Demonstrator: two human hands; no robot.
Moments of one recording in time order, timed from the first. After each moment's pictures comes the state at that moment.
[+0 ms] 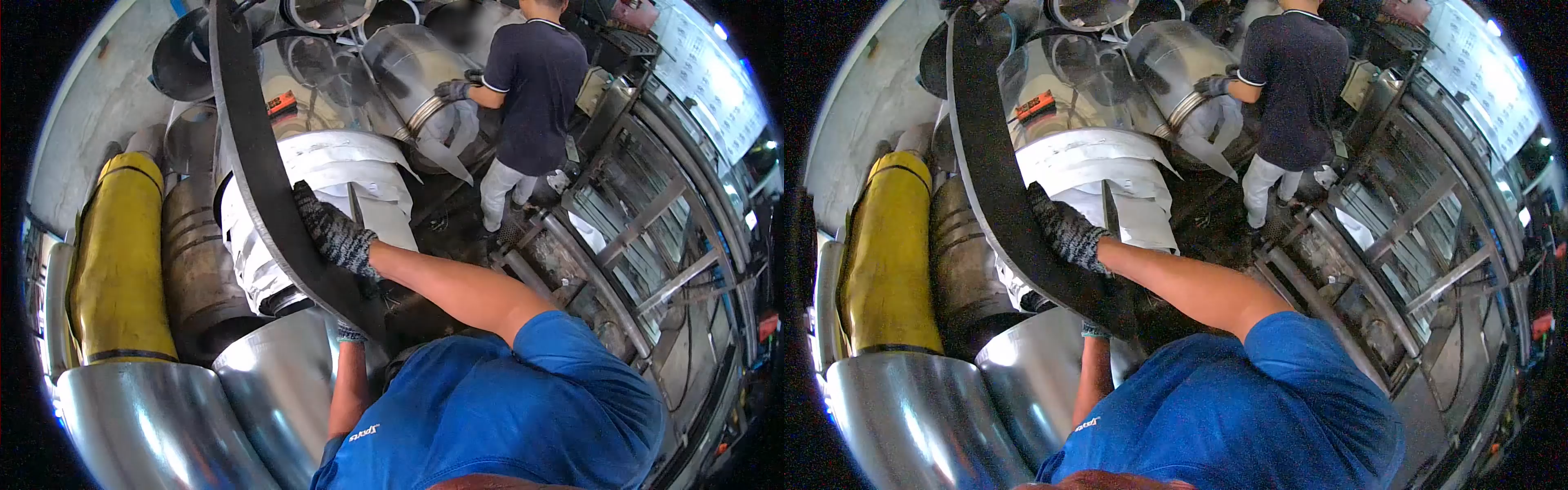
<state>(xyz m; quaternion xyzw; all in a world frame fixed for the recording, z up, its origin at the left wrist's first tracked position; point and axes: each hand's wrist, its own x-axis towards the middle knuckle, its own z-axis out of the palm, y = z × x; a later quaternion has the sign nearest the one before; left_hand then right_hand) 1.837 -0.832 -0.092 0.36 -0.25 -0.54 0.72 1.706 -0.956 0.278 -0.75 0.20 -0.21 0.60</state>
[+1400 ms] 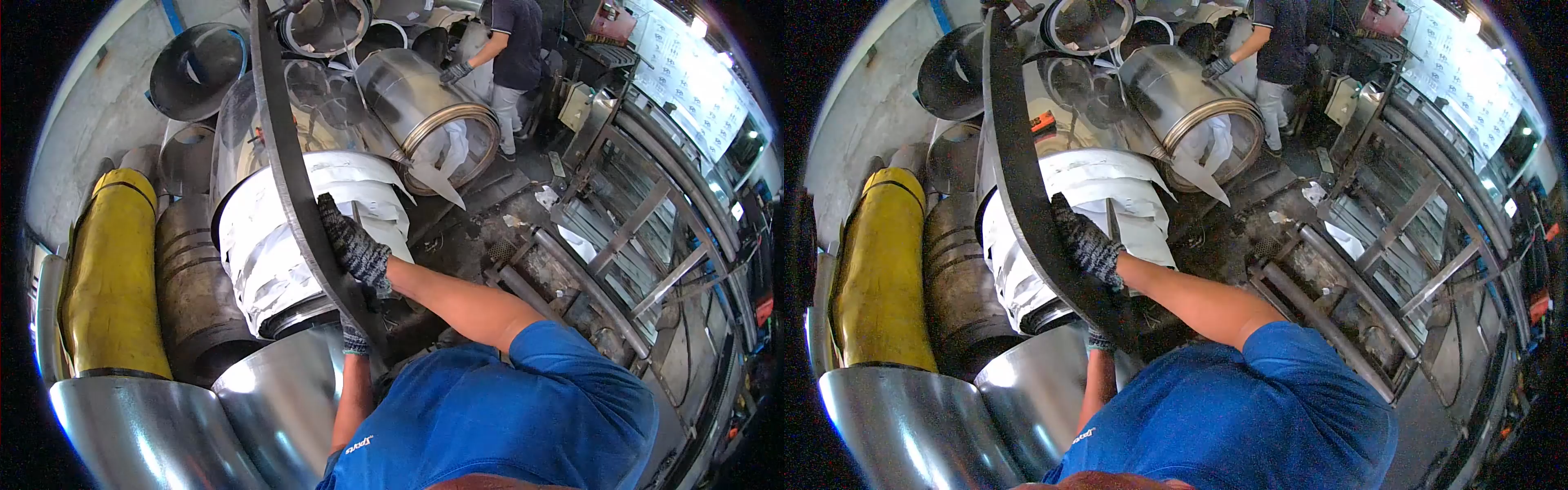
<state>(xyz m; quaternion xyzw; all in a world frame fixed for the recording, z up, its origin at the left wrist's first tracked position) 1.806 -0.847 -0.020 0.62 -0.55 -0.16 0.53 1.731 -0.952 0.234 -0.75 0.19 -0.41 0.49</state>
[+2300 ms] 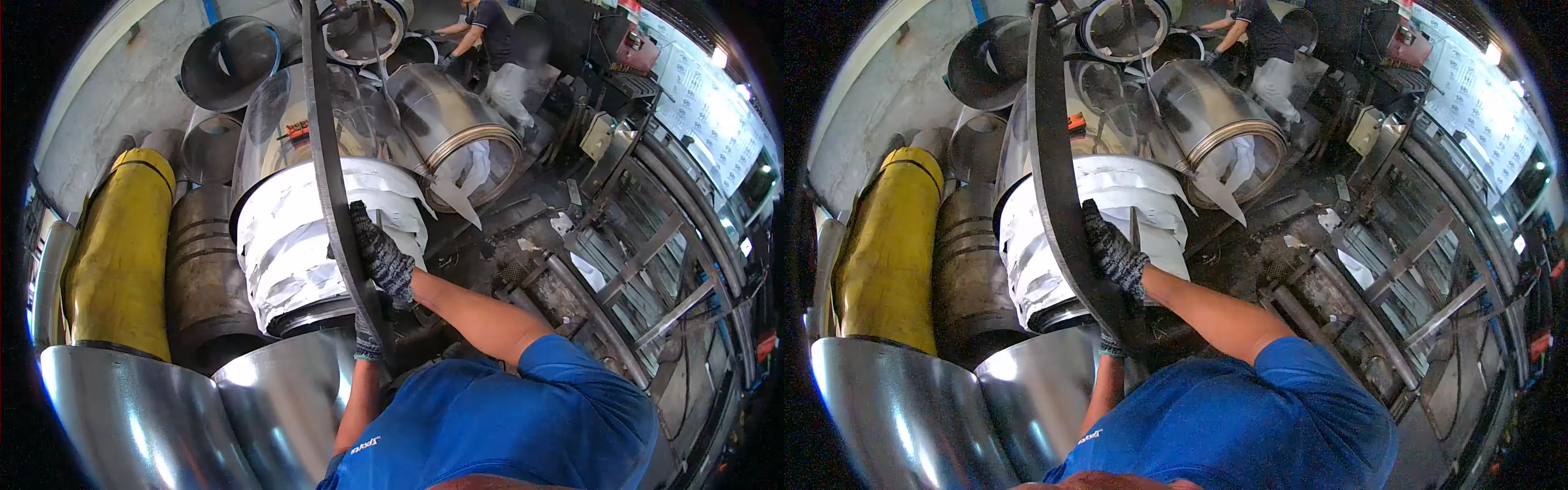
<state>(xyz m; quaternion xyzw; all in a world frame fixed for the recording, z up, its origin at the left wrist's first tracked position) 1.773 -0.840 0.095 0.55 -0.58 0.00 0.60 1.748 -0.968 0.211 -0.55 0.18 -0.27 0.77</state>
